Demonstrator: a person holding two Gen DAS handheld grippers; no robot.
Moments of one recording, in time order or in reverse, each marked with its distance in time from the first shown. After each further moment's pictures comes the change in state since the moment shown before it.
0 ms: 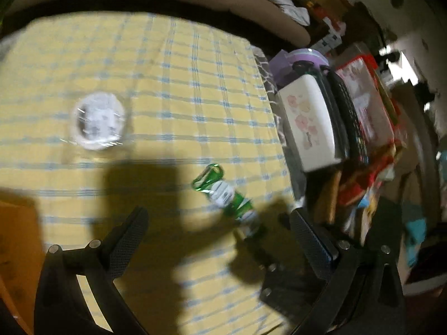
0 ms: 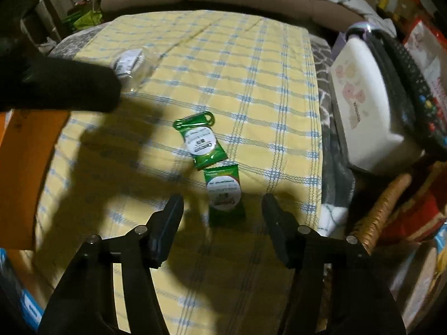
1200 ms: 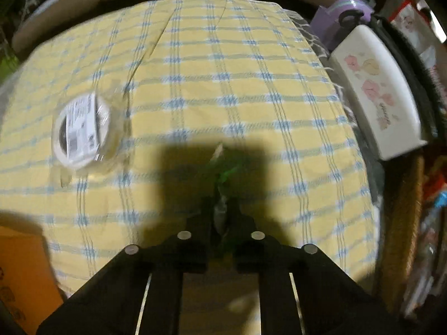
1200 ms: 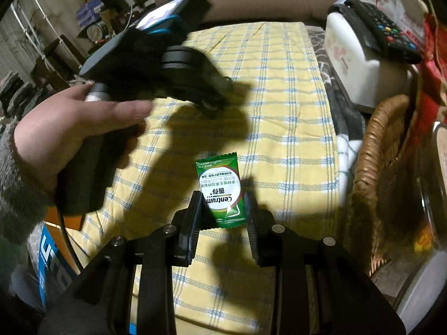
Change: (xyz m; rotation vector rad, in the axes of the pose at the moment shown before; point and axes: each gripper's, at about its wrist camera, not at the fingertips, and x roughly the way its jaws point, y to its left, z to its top) left arm 0.061 -0.008 0.005 0.127 0.047 0.352; right arm -0.051 0.000 -0.087 0.091 -0.121 0.201
